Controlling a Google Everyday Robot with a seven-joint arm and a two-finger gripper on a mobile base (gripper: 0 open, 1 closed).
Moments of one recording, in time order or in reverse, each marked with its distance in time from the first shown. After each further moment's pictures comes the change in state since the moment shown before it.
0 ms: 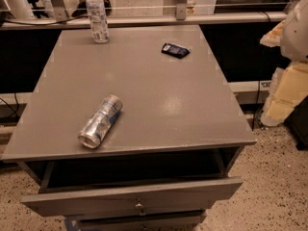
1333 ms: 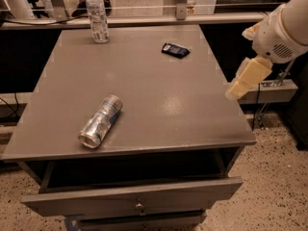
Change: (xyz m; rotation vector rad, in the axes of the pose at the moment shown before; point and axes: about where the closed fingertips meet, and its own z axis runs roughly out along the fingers) arm -0.019 -0.081 0.064 0.118 -0.221 0.108
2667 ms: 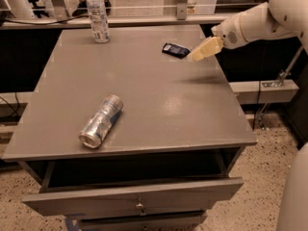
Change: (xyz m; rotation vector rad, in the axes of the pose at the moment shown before) arm -0.055 -0.140 0.149 -0.076 -0.424 0.305
